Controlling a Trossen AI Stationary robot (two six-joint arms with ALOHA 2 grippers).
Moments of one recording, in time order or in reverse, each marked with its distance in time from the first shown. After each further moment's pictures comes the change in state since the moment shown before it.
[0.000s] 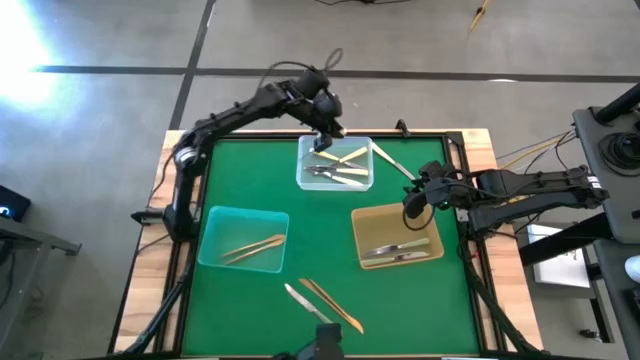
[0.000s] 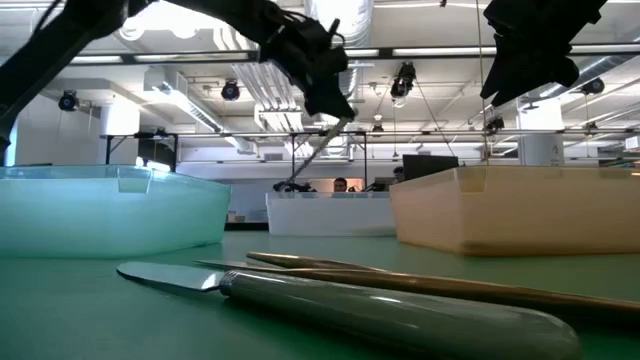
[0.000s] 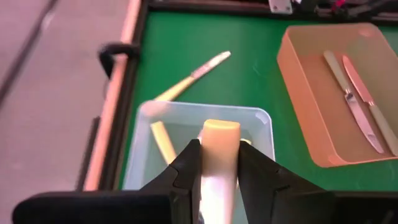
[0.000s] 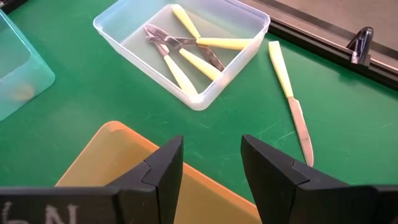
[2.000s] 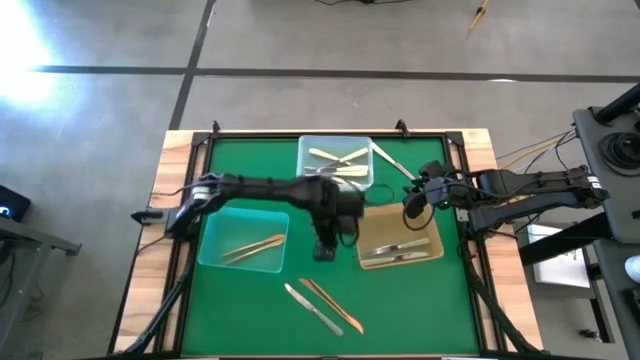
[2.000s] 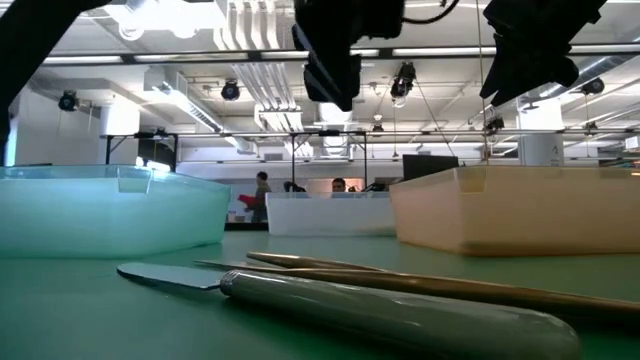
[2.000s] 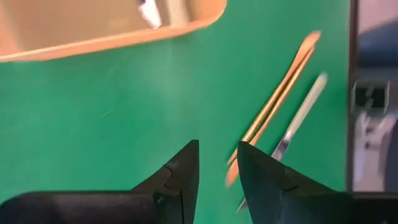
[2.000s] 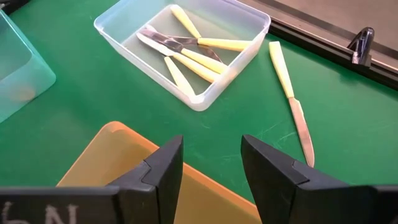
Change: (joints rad) left arm -0.629 0.090 0.030 -0.420 -0.093 -0.411; right arm 0.000 0.000 0.000 0.003 0.000 0.000
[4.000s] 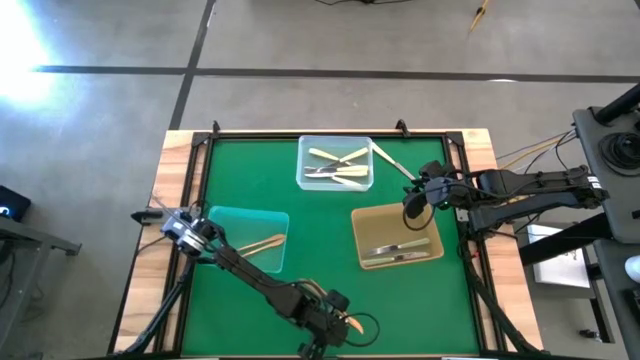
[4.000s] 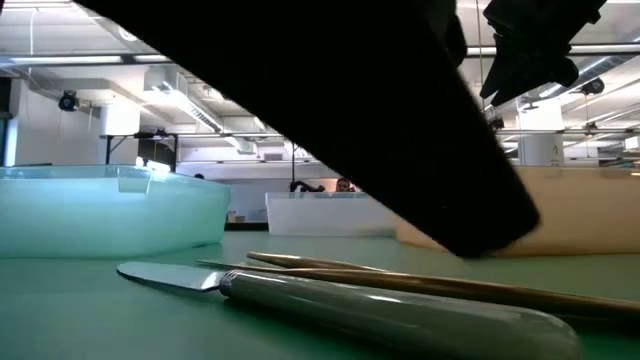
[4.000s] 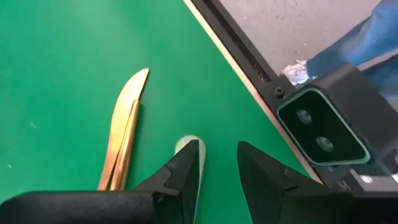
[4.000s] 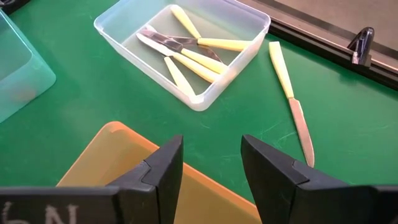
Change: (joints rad) left arm -0.496 0.101 -0.358 0.836 -0.284 0.015; right arm 0.000 0.000 0.000 0.000 0.000 0.000
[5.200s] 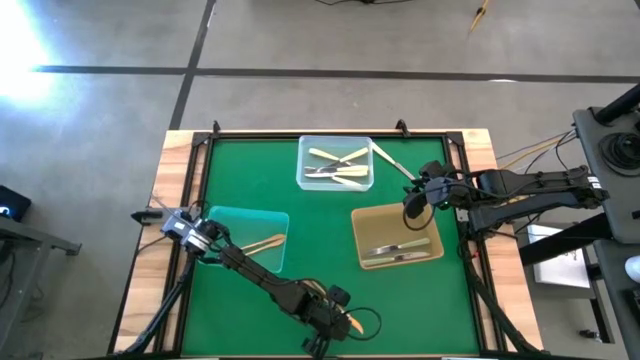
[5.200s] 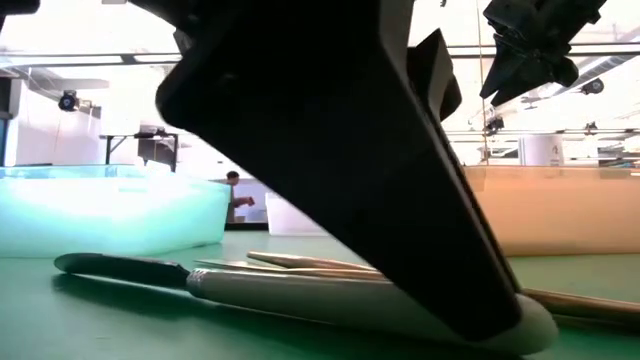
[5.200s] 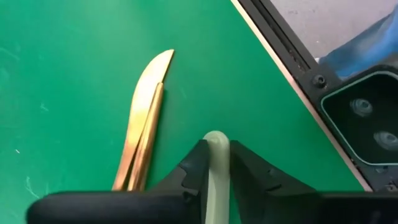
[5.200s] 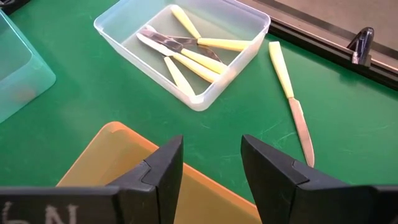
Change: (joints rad) left arm 0.028 0.041 -0.018 0.015 -0.016 -0.012; right arm 0.000 0.000 0.000 0.000 0.000 0.000
